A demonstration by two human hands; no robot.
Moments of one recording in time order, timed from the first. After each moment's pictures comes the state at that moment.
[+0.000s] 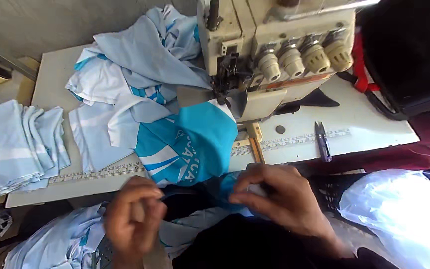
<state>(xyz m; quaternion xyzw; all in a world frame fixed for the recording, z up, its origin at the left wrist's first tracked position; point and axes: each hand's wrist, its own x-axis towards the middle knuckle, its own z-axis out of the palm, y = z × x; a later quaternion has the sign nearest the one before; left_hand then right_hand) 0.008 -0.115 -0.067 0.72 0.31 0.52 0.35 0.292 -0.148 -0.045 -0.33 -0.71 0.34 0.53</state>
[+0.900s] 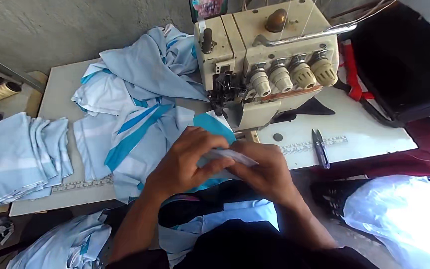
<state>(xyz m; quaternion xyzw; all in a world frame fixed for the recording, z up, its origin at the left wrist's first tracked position) 0.097 -0.023 -0.038 0.86 0.13 0.41 0.26 0.294 -0.101 -0.059 -0.39 -0.70 0.24 0.55</state>
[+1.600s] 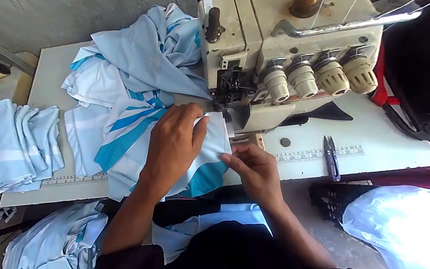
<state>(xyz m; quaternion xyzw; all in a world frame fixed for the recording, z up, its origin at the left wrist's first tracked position) 0.111 -0.003 -0.032 0.86 0.42 0.30 0.06 0.283 -0.098 -0.103 -0.41 -0.48 0.45 0.64</state>
